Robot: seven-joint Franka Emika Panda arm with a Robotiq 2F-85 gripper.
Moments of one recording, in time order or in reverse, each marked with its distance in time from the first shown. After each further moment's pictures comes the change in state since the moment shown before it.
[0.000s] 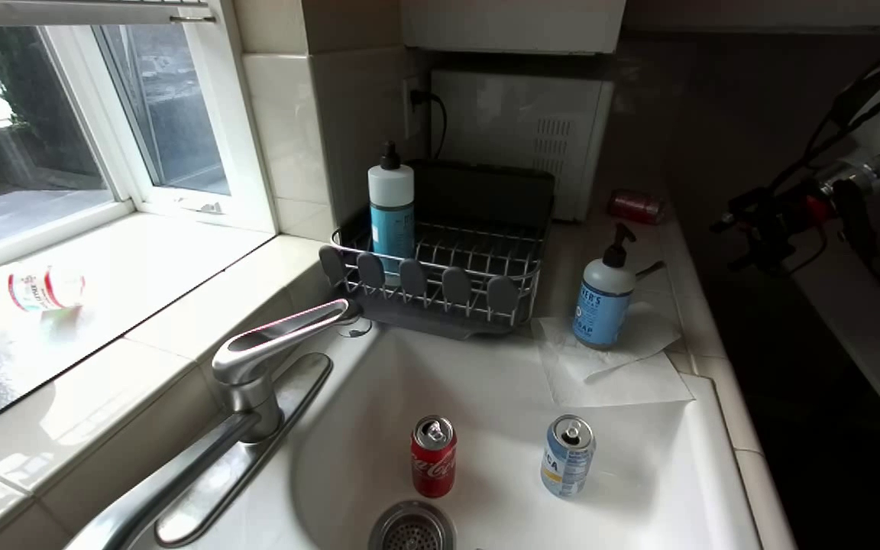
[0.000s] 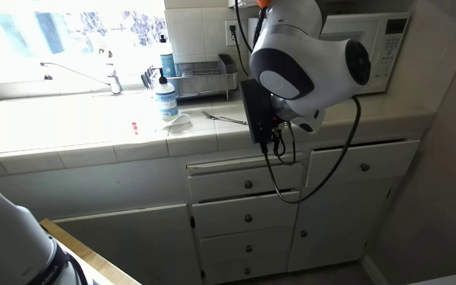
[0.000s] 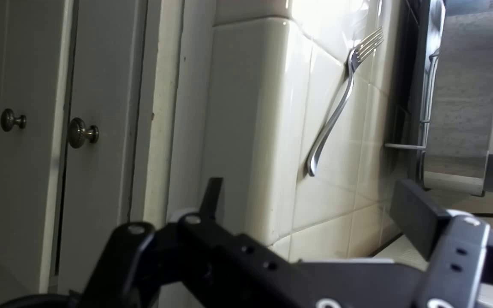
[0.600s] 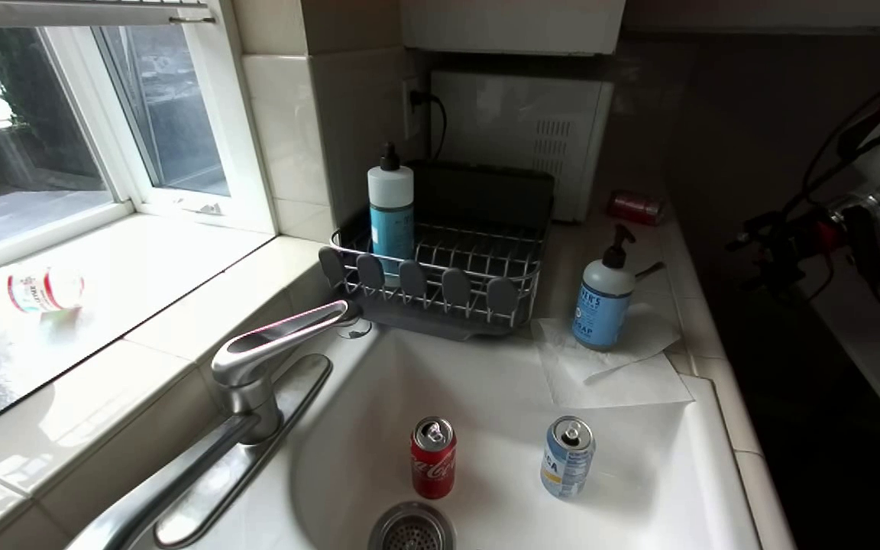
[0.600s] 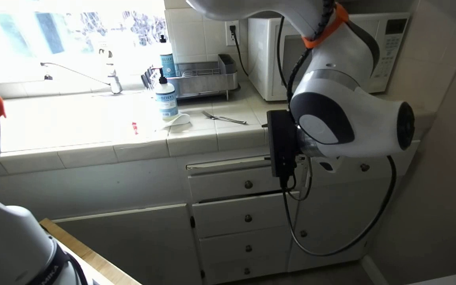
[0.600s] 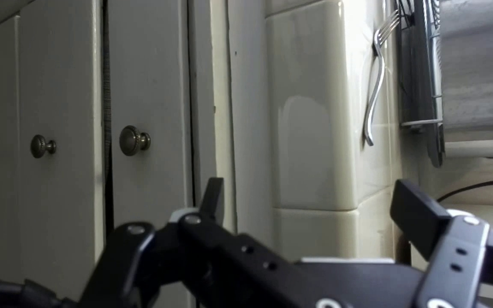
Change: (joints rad) arm -0.155 0.230 0.004 0.156 0.038 -0.212 -0.037
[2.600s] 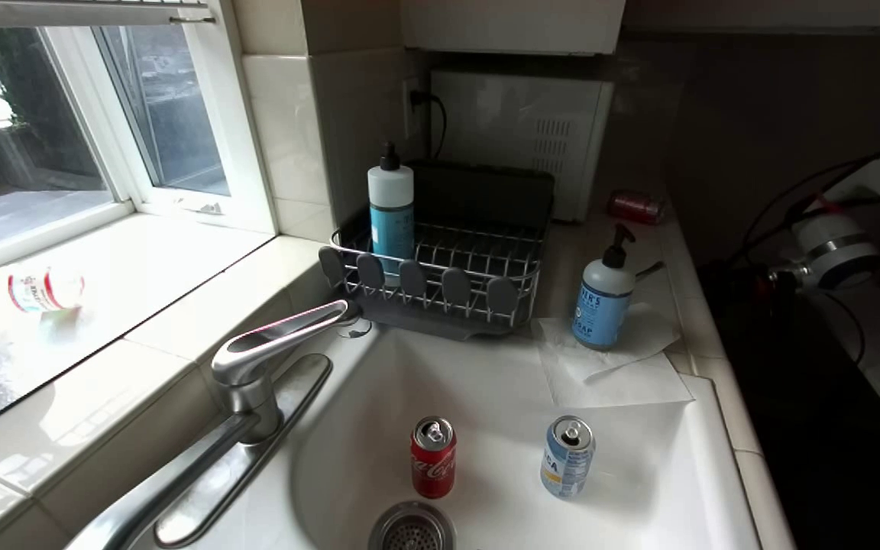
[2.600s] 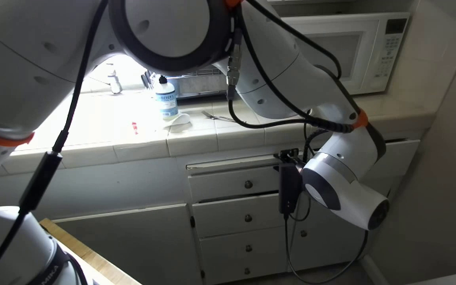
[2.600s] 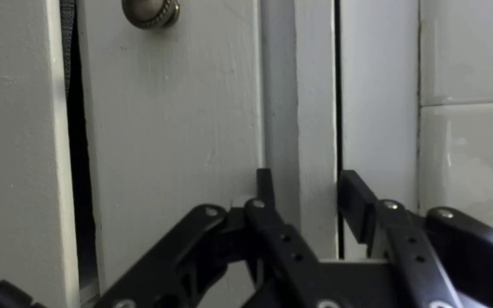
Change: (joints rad) arm -0.133 0.464 0.146 0.319 0.324 -0.072 -0.237
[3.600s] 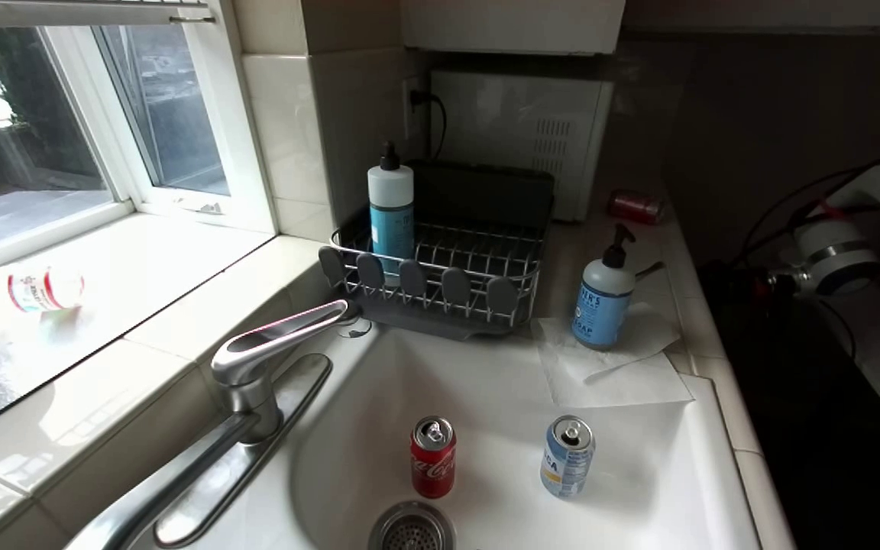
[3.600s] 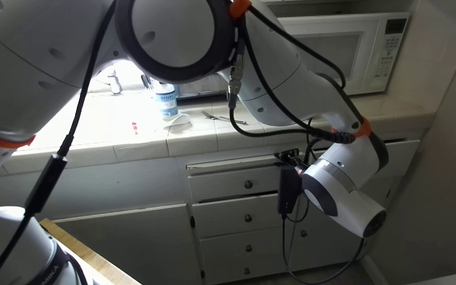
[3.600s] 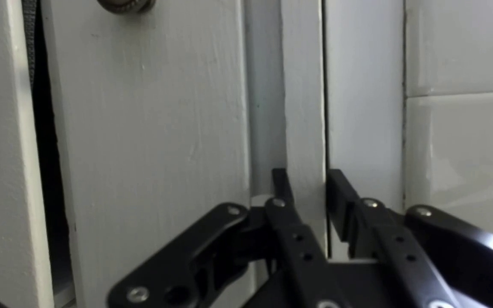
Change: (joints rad) arm -0.010 0.028 0.001 0.011 0.065 -0.053 -0.028
